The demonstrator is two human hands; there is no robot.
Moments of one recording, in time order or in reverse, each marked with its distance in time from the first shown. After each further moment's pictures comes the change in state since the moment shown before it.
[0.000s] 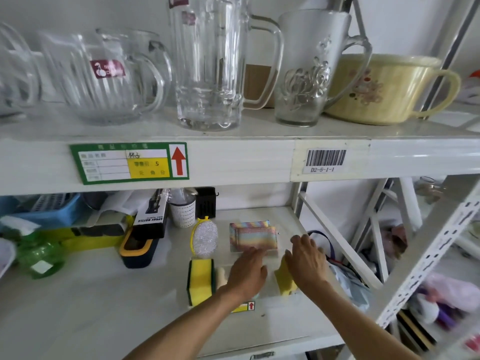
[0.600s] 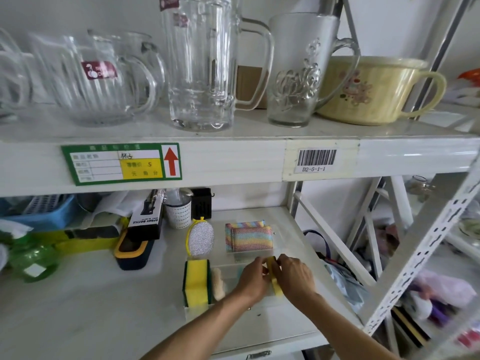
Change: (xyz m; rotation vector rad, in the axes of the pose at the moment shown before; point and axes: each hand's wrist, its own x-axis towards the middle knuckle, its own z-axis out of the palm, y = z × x) left_hand 0.004 0.019 0.025 -0.457 -0.090 -0.297; right_hand -0.022 -0.011 0.013 0.151 -0.185 0.036
